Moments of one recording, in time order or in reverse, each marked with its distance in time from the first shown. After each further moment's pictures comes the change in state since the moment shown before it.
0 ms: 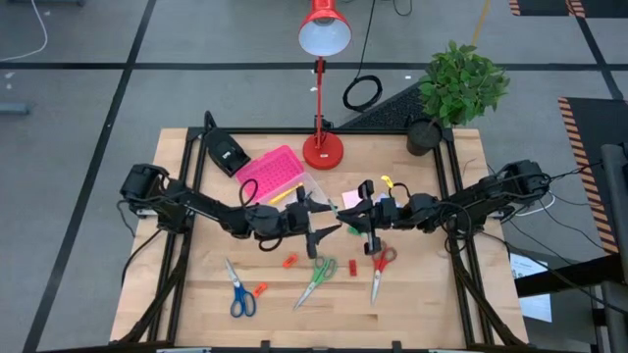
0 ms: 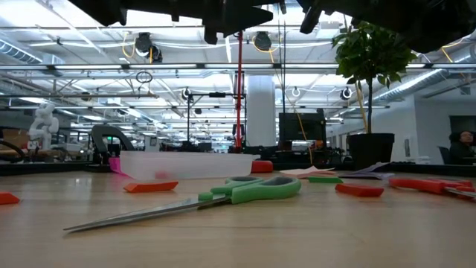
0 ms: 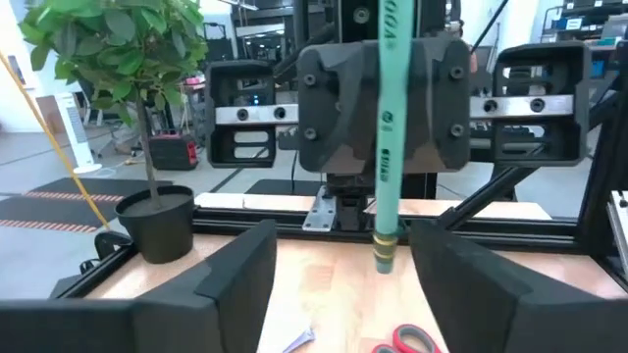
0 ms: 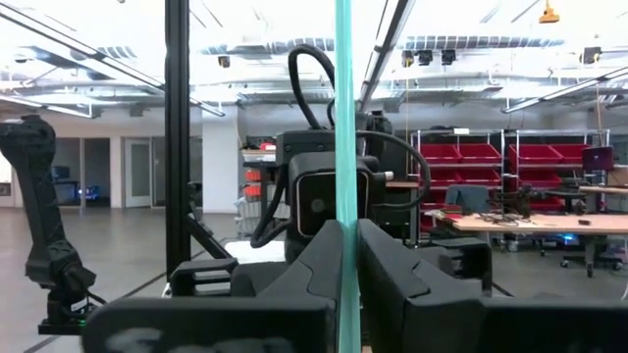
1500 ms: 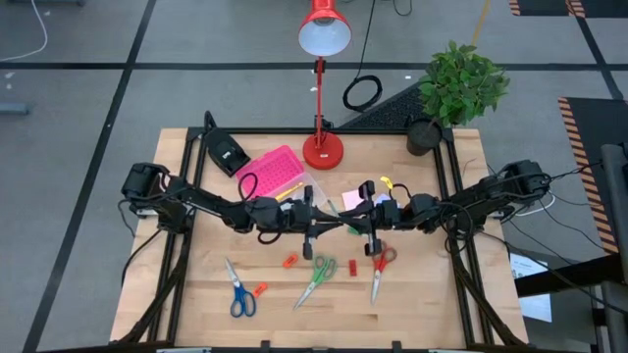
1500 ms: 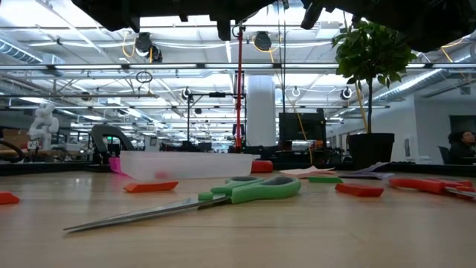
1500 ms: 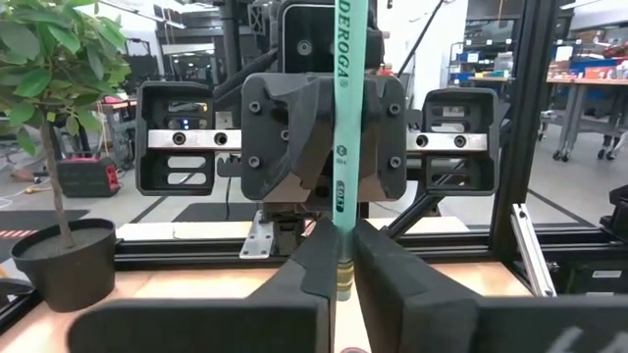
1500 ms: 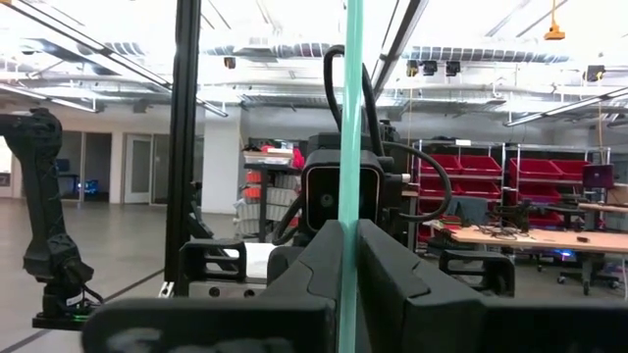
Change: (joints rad) left arm 0.048 0.000 0.000 0.058 0.262 -0.021; right arm -0.001 0.000 0.000 0.006 0.000 -0.047
